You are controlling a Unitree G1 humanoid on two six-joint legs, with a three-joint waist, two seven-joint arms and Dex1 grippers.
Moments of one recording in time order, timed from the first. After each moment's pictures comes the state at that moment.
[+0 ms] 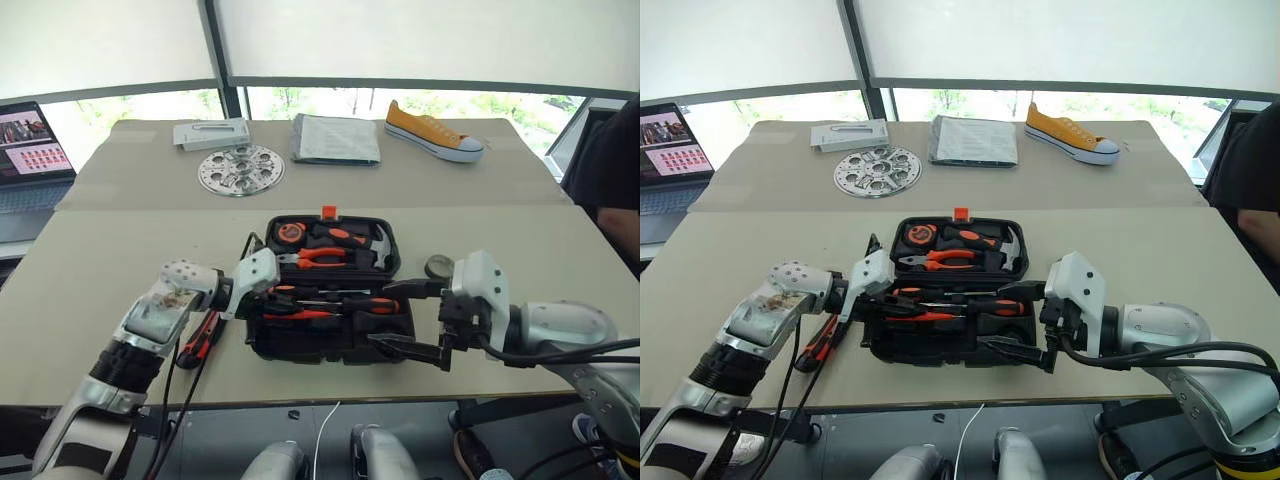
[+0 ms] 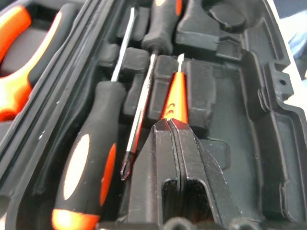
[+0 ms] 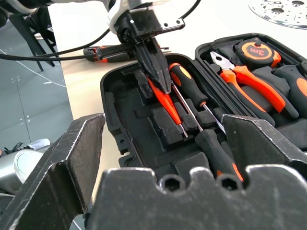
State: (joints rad) left arm -0.51 0.66 -0.26 0.01 -0.21 0.39 -1.25; right arm -0.17 -0.85 -0.08 -0.70 0.75 0.75 0.79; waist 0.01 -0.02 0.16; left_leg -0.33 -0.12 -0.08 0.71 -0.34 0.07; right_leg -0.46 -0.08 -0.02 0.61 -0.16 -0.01
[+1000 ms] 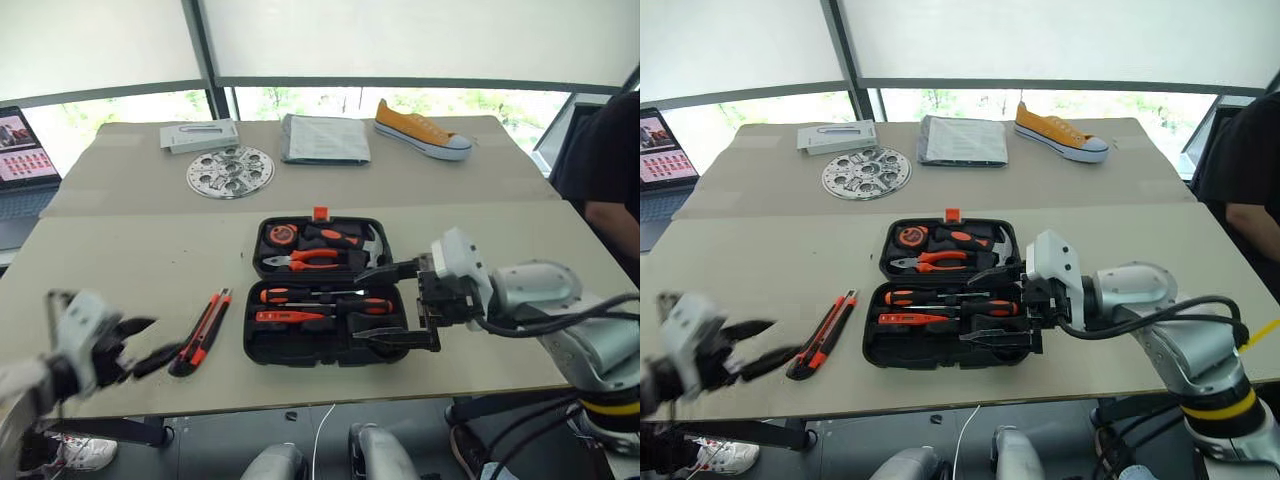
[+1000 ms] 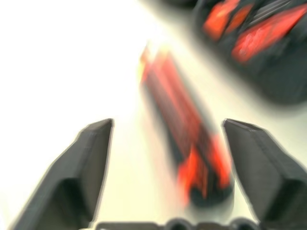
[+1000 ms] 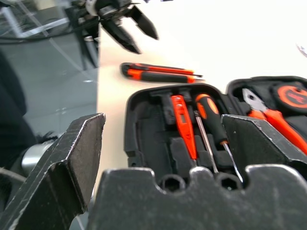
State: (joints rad) left arm 0.40 0.70 0.70 -0.55 -0.43 0.78 -0.93; right arm -0.46 -0.81 0.11 -0.46 0.67 0.61 1.10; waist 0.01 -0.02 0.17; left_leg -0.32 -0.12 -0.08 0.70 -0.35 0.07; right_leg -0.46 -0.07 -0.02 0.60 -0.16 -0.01
